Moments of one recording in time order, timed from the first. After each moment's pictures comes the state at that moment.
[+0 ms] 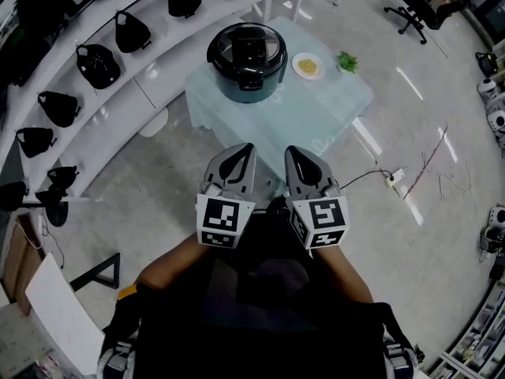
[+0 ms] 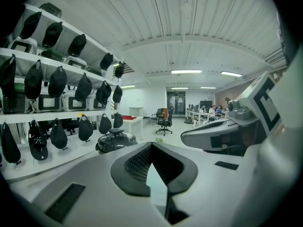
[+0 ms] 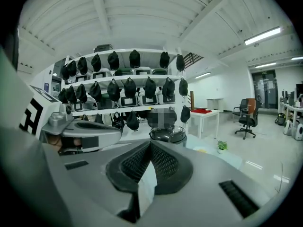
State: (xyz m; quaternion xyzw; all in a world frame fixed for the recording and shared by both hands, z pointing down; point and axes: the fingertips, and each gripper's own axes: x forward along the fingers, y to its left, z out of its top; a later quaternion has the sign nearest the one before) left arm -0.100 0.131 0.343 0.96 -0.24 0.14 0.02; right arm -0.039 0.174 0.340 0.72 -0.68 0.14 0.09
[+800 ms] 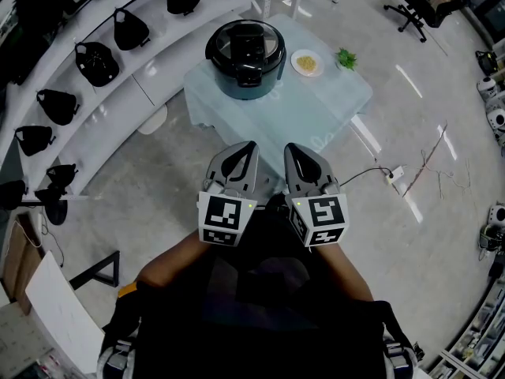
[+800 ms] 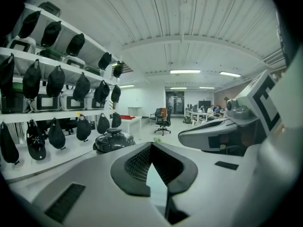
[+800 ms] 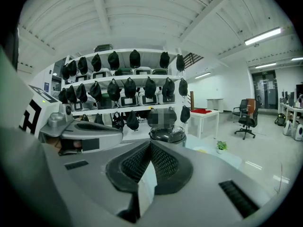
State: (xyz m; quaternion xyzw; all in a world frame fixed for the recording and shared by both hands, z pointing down) left arm -0.094 0.138 0.344 0.96 -0.23 0.14 0.02; right arm -0.037 0.178 0.341 0.72 -0.67 0.13 0.10
